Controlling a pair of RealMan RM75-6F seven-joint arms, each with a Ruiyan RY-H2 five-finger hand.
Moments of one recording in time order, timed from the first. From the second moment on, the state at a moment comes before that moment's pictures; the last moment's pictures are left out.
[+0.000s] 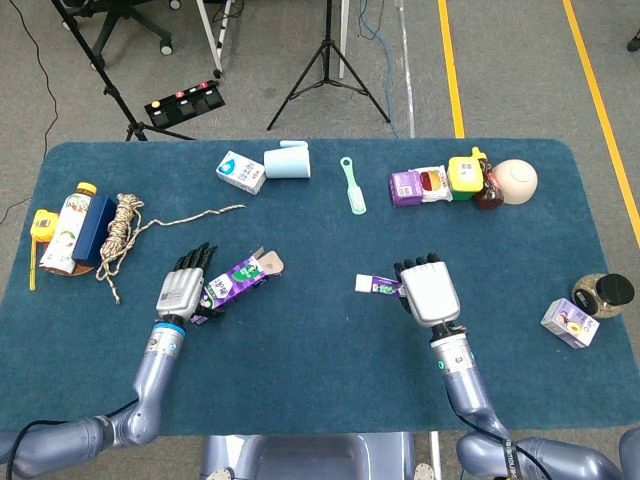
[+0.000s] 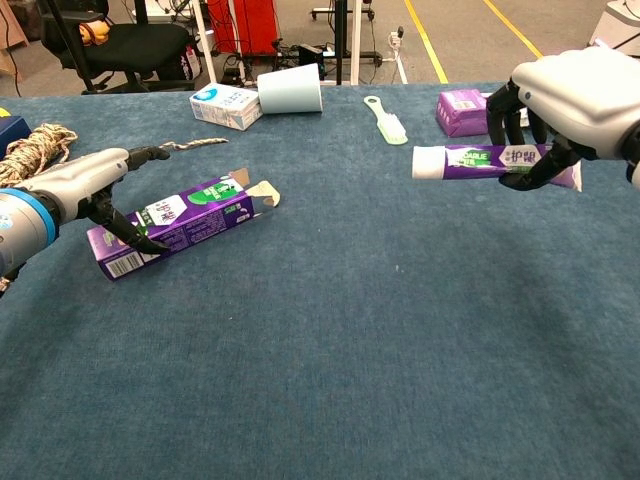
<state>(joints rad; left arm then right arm) -0.60 -1.71 -0.24 -1.41 0.88 1.08 0.38 0.56 -1.60 0.20 -1.58 -1.24 1.29 -0.74</state>
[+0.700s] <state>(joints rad) -0.65 -1.69 -0.22 -1.28 0.97 1.00 0.36 0.55 -1.56 0.18 -1.61 -1.26 1.31 -0.73</state>
